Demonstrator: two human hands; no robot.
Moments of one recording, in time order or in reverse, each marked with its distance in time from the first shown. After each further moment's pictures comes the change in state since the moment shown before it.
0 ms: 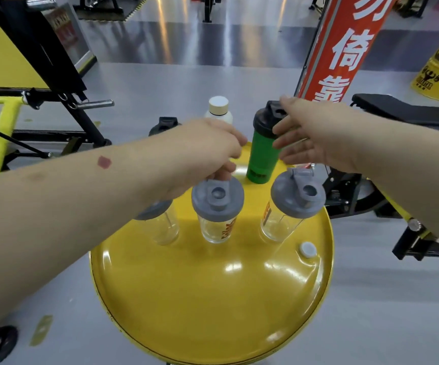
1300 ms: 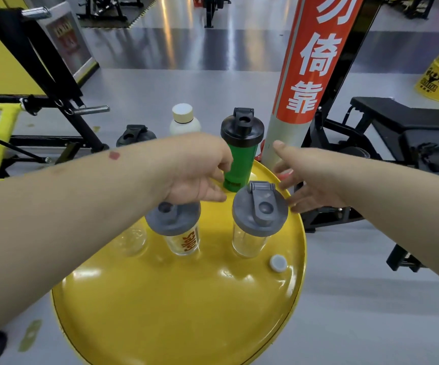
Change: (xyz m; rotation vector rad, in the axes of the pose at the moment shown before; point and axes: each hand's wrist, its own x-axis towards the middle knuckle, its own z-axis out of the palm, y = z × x) left_hand 0.043 0.019 0.070 -0.169 -0.163 -0.293; right_hand 0.033 0.068 -0.057 -0.043 -0.145 0.269
